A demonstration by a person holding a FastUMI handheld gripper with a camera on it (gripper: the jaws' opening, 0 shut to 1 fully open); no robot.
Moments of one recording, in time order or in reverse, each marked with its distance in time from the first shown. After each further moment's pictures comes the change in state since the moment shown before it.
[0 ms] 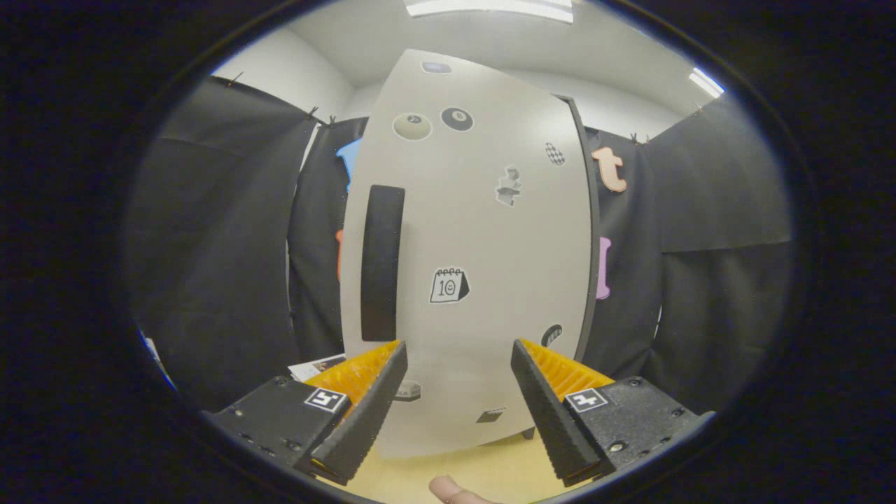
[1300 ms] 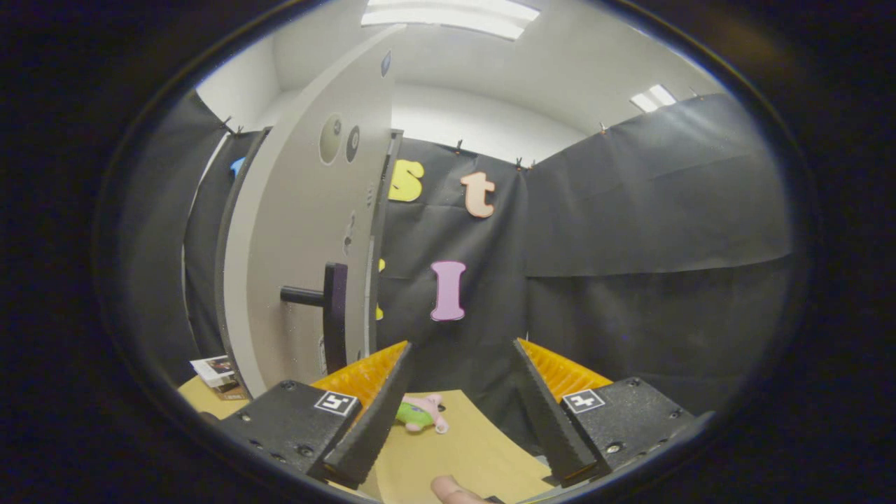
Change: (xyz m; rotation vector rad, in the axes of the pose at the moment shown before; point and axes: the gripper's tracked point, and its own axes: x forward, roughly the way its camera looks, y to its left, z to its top) arm -0.099 -0.224 0.060 -0.024 -0.063 -0.410
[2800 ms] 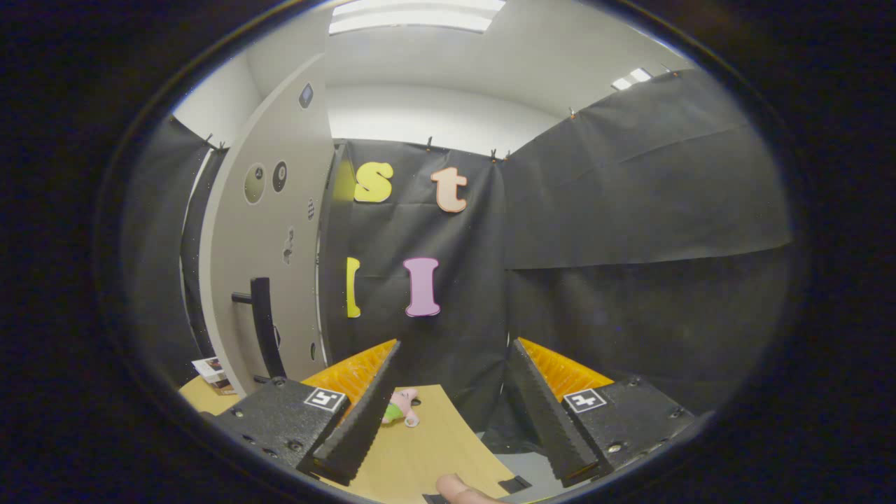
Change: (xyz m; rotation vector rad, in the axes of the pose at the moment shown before) arm 0.002 -0.136 0.008 0.058 0.045 -0.021
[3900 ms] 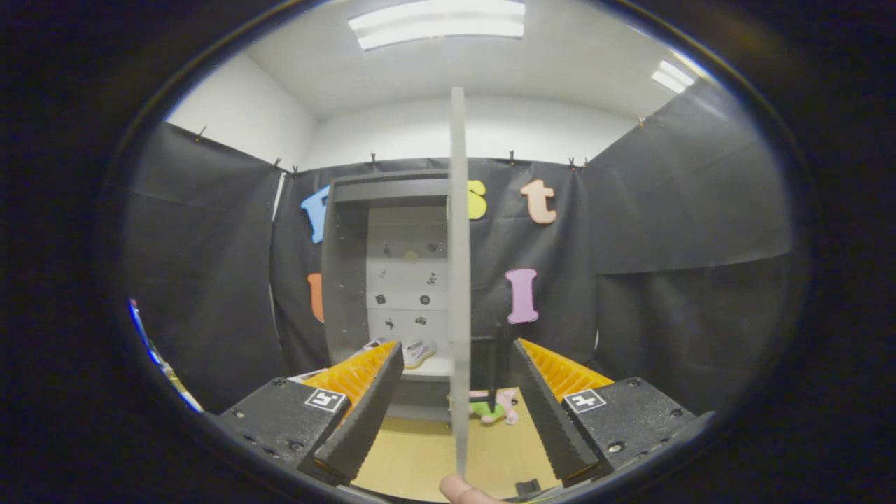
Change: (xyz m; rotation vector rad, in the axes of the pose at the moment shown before) arm -0.112 0.147 0.032 0.011 -0.013 0.291
